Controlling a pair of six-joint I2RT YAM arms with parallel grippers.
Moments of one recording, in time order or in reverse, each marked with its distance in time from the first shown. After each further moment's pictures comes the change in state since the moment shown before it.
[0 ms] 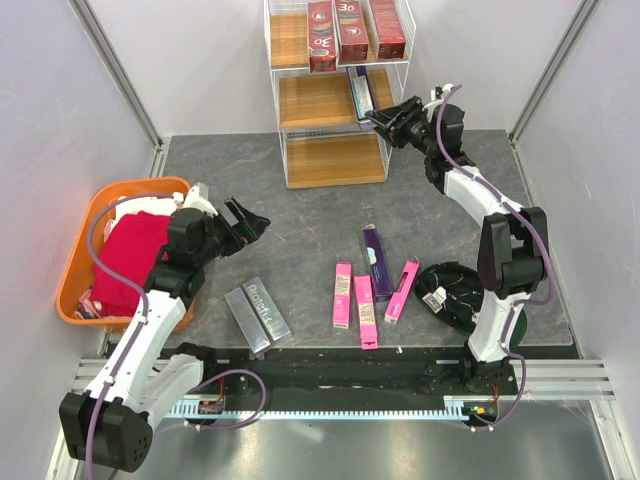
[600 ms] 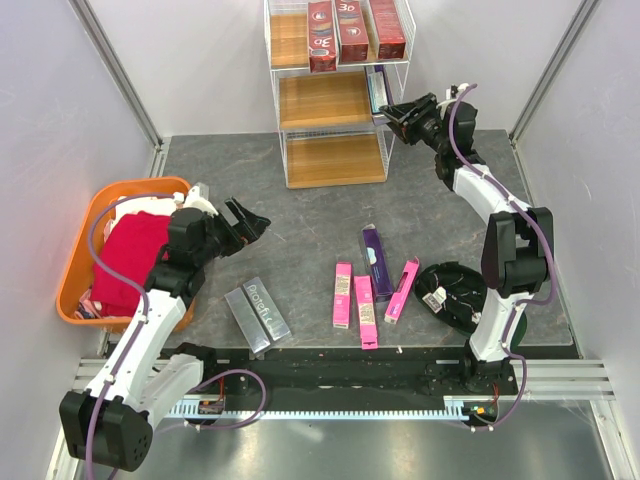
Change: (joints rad) left arm 0.000 0.005 0.000 0.001 0.001 0.000; right arm -0.061 0.003 0.011 -0.017 0.016 0.033
